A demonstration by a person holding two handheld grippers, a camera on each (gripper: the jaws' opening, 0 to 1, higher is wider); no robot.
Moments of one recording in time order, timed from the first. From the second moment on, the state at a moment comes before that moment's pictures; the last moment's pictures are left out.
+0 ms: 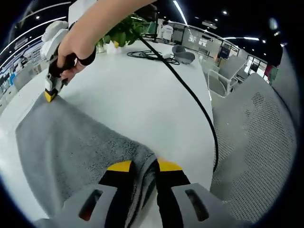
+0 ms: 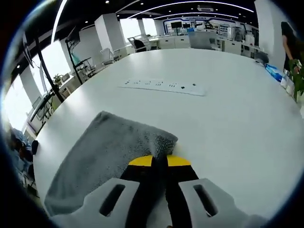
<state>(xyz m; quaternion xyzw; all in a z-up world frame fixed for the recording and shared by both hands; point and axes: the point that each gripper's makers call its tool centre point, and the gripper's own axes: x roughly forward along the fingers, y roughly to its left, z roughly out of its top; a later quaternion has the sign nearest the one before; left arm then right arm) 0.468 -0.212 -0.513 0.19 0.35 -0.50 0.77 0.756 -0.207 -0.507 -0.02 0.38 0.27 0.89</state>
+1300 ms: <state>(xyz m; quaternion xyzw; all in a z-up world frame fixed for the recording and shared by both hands) 0.473 -0.208 -0.477 0.19 0.31 -0.49 0.79 0.696 -0.253 -0.458 -0.04 0.34 0.31 0.89</state>
